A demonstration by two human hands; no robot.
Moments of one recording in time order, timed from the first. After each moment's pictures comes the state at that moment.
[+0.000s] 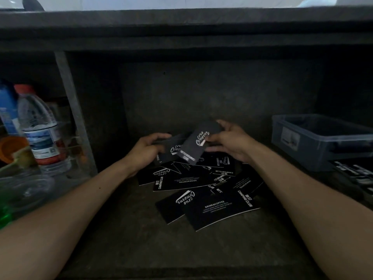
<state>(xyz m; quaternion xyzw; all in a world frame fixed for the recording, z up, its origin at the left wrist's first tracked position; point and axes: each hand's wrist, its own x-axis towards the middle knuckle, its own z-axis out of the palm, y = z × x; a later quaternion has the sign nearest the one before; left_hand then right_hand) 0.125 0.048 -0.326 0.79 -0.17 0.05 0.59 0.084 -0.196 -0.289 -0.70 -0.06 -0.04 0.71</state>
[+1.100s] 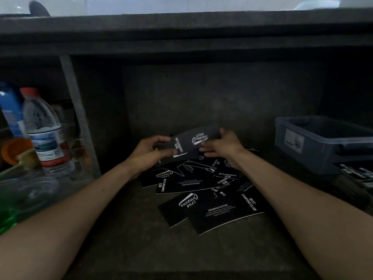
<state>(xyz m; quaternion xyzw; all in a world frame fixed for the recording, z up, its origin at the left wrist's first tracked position) 0.123 0.053 -0.326 0.82 -0.17 0.07 0.55 0.112 -0.181 -0.315 -0.76 0.00 -0.10 0.65</state>
